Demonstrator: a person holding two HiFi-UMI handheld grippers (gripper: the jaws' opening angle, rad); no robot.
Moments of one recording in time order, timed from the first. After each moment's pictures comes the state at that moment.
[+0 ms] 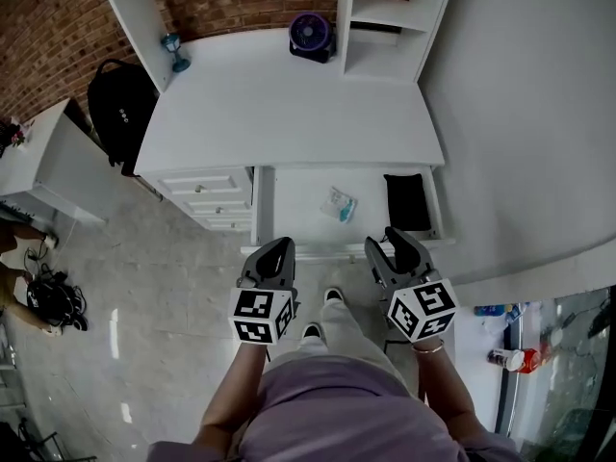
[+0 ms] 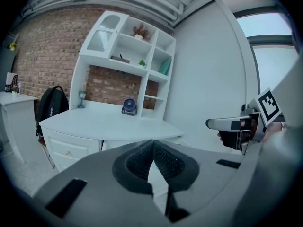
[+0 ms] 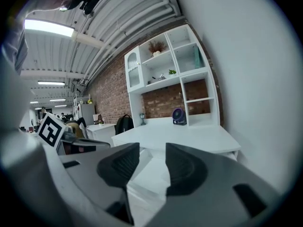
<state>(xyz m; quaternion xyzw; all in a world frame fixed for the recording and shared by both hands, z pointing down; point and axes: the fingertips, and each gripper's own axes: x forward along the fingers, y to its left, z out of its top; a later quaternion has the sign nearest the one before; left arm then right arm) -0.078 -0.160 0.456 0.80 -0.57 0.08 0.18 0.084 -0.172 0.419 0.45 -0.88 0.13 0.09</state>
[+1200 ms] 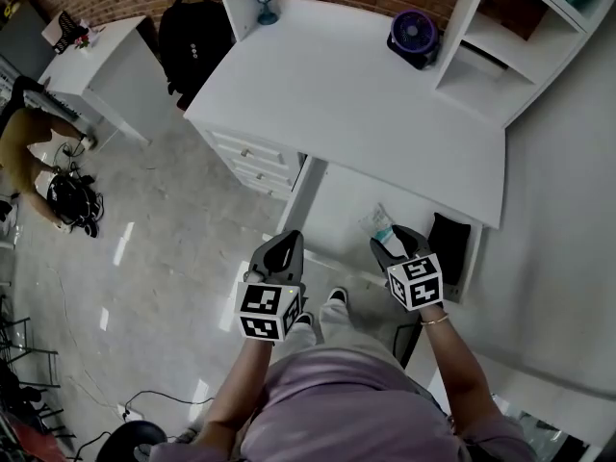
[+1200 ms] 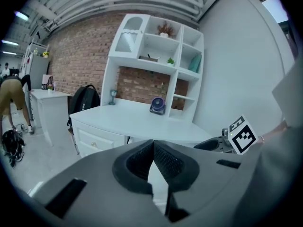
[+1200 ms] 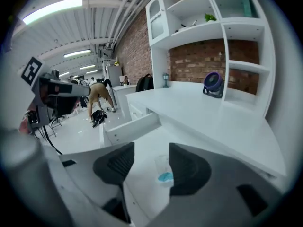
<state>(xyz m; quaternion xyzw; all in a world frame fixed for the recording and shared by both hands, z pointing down) -0.129 -0.196 0.481 0.67 -0.70 0.07 0.22 0.025 -0.288 0.572 0.24 -0.91 0.11 0.32</state>
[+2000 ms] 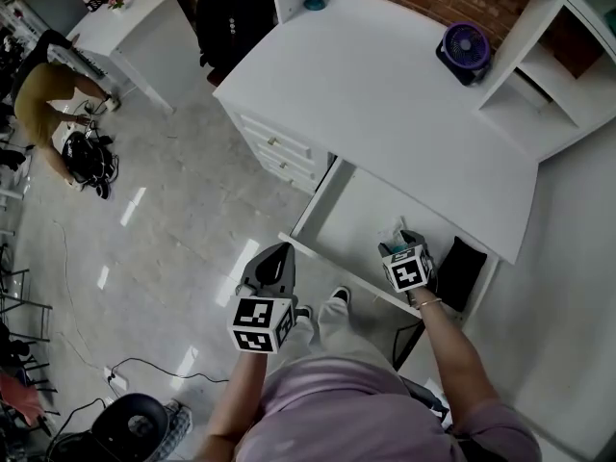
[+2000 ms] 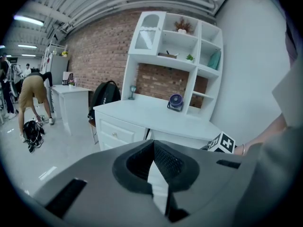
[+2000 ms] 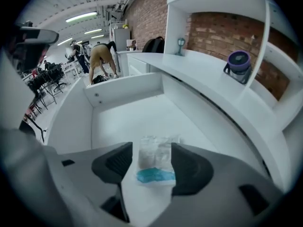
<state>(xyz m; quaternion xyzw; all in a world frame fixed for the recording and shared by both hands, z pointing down) -0.176 -0.163 0.503 0.59 -0.76 0.07 0.26 0.000 -0.324 0.702 0.18 -0.85 0.06 0.50</state>
